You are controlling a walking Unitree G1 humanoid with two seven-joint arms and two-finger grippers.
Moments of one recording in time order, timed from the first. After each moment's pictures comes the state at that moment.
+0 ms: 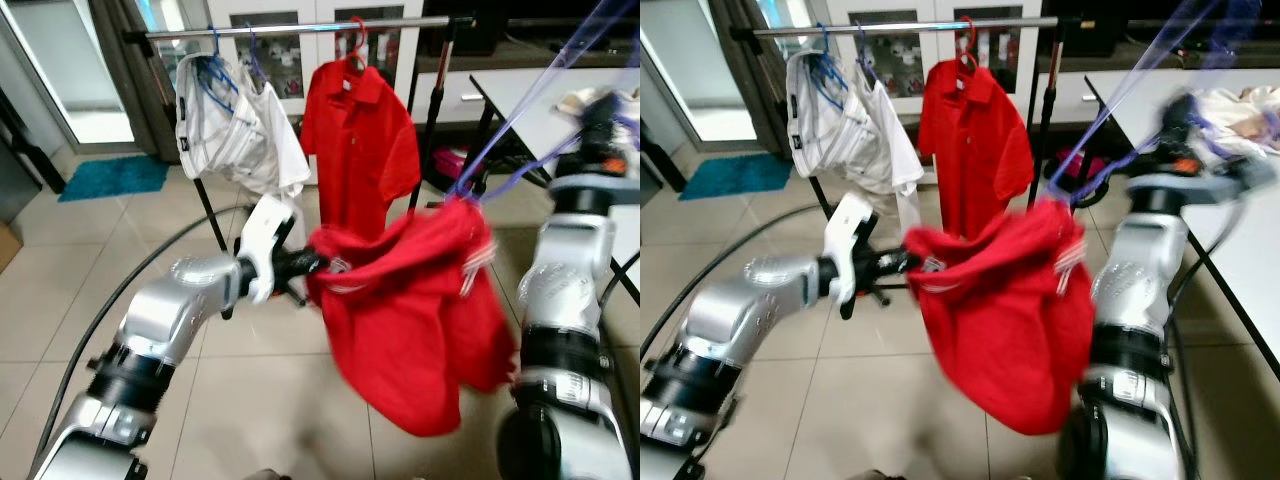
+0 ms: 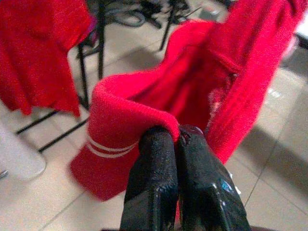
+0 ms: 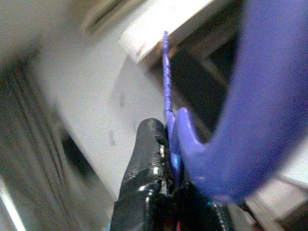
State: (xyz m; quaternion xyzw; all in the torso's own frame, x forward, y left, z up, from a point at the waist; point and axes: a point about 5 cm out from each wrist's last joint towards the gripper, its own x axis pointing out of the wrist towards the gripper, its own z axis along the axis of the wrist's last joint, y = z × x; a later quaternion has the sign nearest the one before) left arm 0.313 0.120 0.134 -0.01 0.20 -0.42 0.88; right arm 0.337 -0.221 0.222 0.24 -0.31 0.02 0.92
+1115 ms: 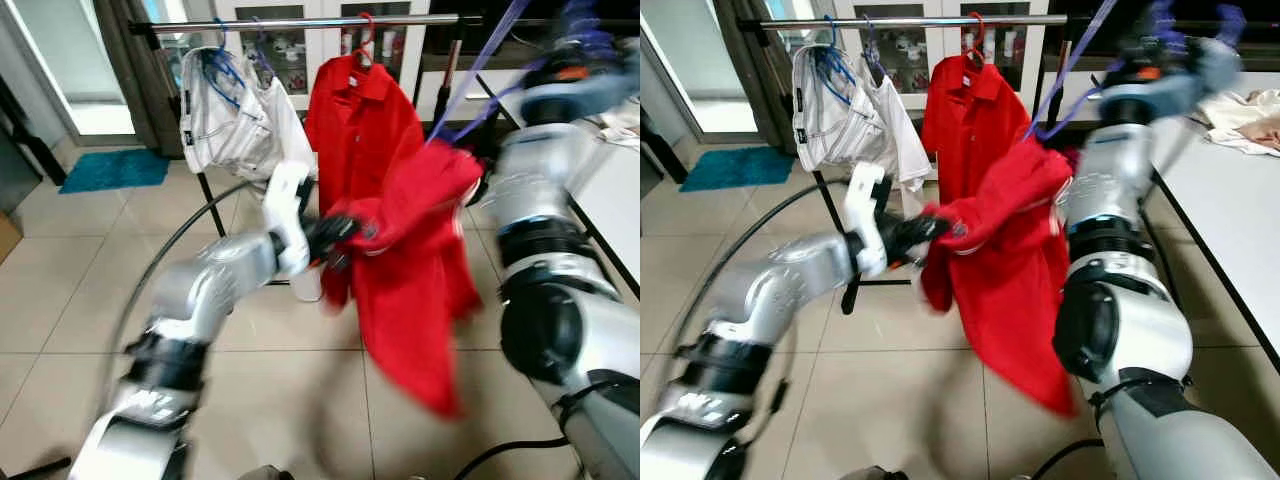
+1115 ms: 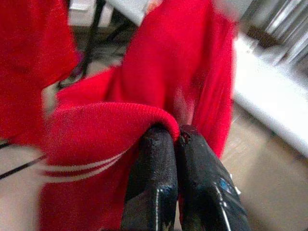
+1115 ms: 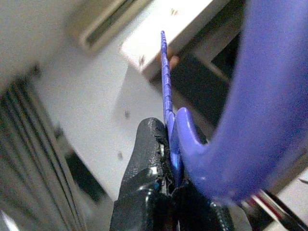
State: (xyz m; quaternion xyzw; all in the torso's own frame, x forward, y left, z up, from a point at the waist) left arm 0.321 0.093 0.164 -0.08 0.17 -0.41 0.89; right arm 0.395 -0.218 0.287 0.39 -0.36 -0.02 0.85
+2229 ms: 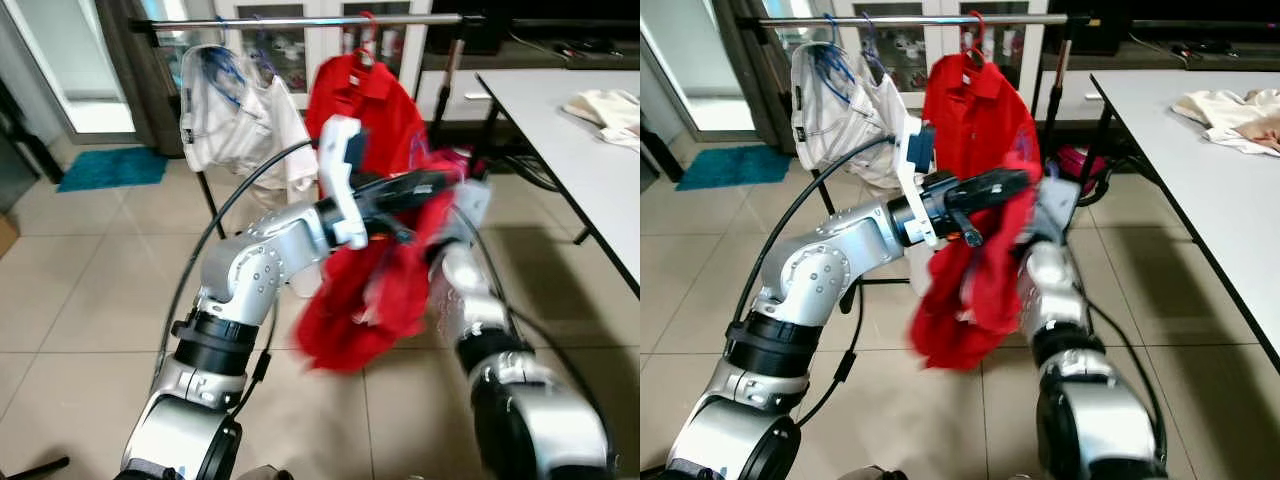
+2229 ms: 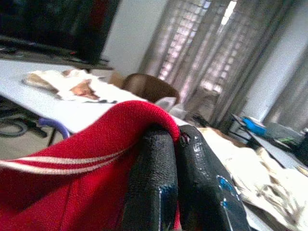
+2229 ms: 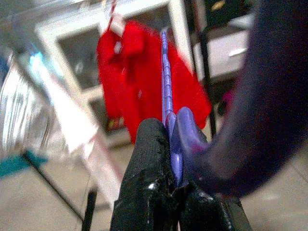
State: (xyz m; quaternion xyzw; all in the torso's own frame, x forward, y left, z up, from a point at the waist) left arm 0.303 0.018 0.244 -0.21 0.01 -0.59 0.78; right arm 0.378 -0.150 0.129 0.13 0.00 -0.04 0.99
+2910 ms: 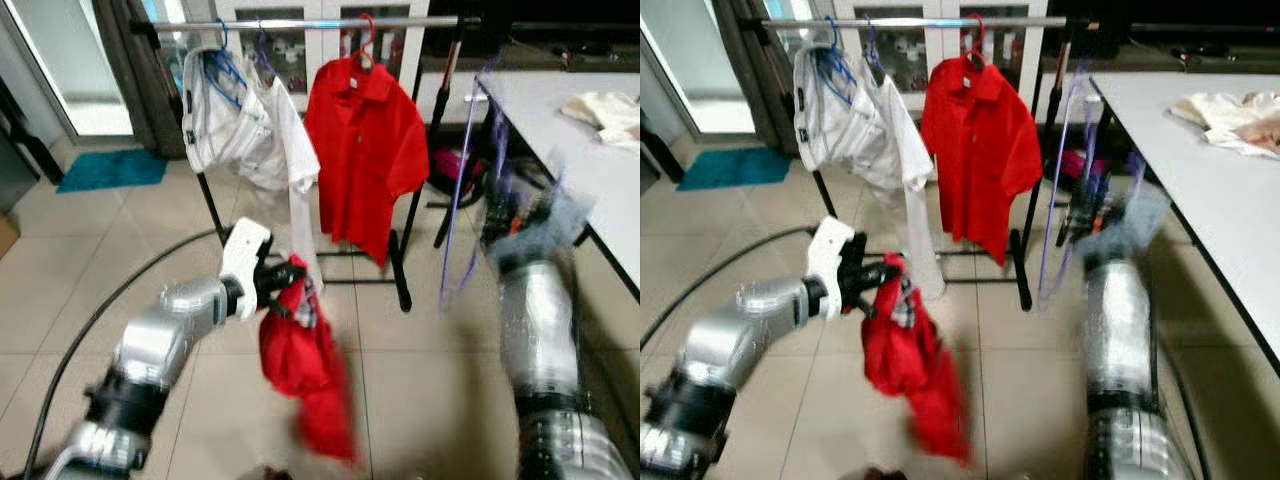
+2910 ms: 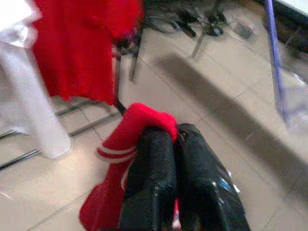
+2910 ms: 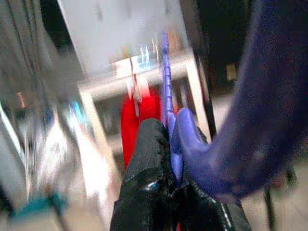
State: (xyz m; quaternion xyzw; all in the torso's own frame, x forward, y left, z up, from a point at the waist) left arm 0.304 0.143 0.105 -0.03 0.18 -0.33 0.93; right arm 0.304 -0.201 0.112 0.13 -0.09 0.03 0.99
